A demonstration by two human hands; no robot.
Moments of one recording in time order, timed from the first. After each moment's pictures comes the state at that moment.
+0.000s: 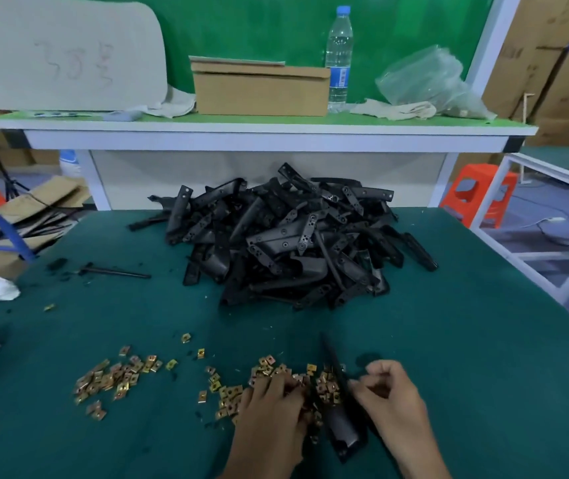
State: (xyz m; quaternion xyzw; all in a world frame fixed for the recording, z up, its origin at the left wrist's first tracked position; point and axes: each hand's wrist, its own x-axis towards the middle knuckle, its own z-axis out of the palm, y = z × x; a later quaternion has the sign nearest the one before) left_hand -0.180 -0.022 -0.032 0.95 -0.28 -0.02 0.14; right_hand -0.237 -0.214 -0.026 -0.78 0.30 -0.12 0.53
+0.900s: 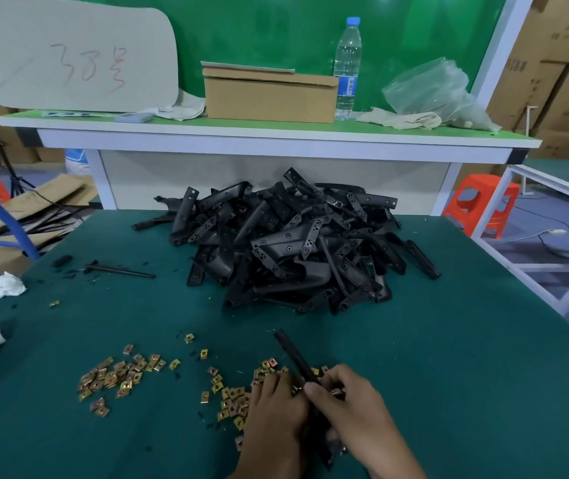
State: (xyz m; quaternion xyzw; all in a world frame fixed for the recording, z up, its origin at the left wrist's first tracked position) left_hand -0.185 -0.032 -0.004 0.94 -0.30 0.01 0.13; right_hand -0.228 -0.161 0.023 -0.84 0.19 0.00 0.52
